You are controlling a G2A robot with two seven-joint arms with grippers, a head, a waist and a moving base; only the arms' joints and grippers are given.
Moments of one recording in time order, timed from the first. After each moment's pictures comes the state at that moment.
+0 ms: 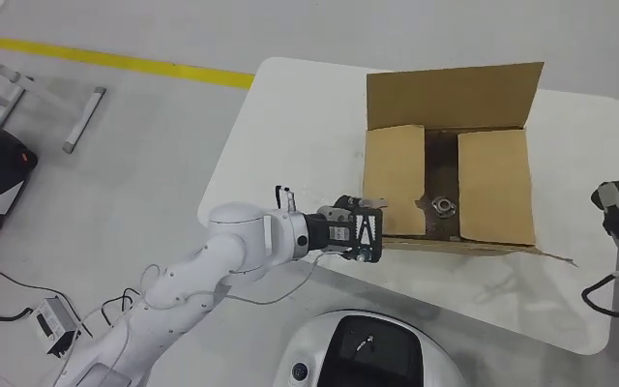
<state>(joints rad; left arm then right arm) 1.01 -0.90 -1.20 -2.14 1.32 -0.75 -0.52 -1.20 -1.01 1.60 -1.70 -0.49 -0.34 0.30</state>
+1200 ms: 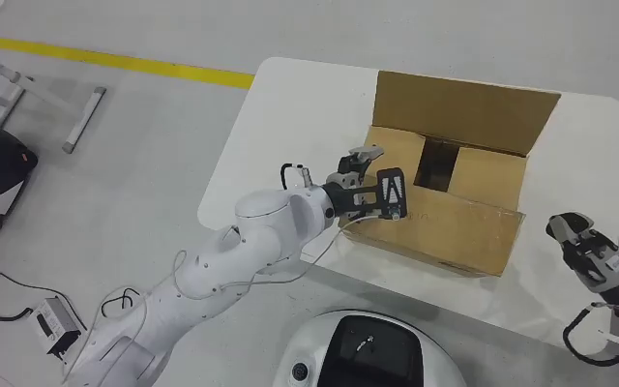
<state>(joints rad) 0.84 -0.97 -1.04 -2.07 1.53 -0.55 -0.69 -1.32 -1.00 1.65 -1.83 -0.49 -0.45 0.41</state>
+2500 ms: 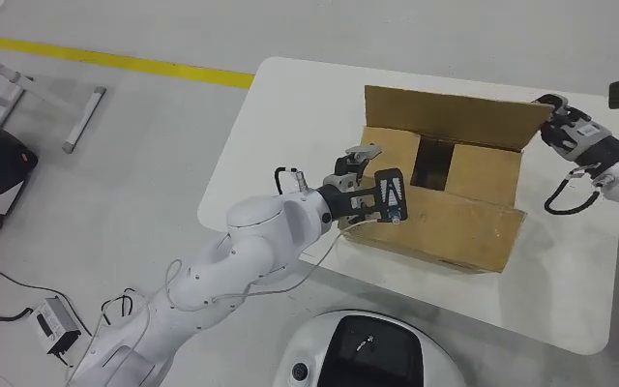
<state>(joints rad) 0.88 -0.99 -1.09 -2.14 1.53 -0.55 -0.75 -0.50 -1.09 1.17 -1.16 -0.55 -0.56 0.38</state>
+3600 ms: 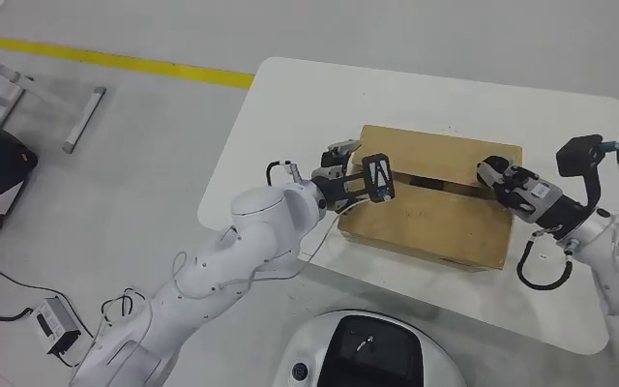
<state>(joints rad) 0.86 -1.02 -1.10 -2.06 1.53 -0.54 -0.88 -0.82 -1.04 1.23 -1.61 -0.41 -0.49 0.57</state>
